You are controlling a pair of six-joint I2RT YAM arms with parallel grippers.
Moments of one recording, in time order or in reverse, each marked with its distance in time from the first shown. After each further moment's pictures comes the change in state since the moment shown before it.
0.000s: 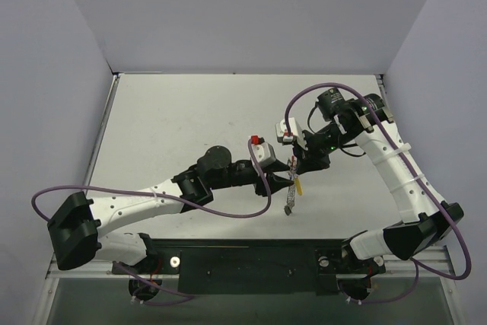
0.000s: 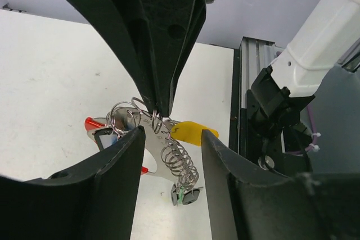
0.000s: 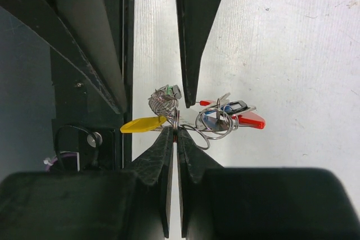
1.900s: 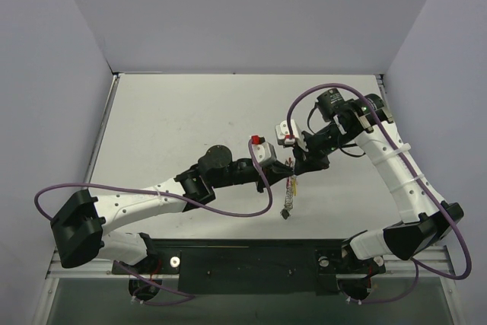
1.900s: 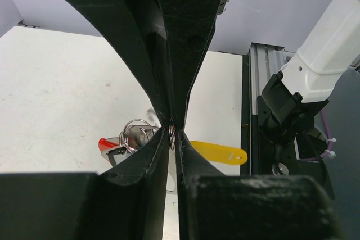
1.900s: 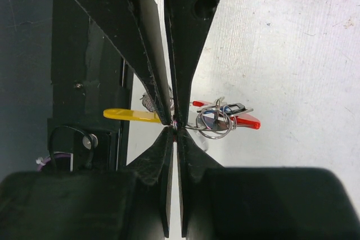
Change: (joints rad) left arm 0.001 0.036 0.000 0.062 0.002 0.066; right arm 0.006 0.000 0.000 -0.007 -0.038 -0.063
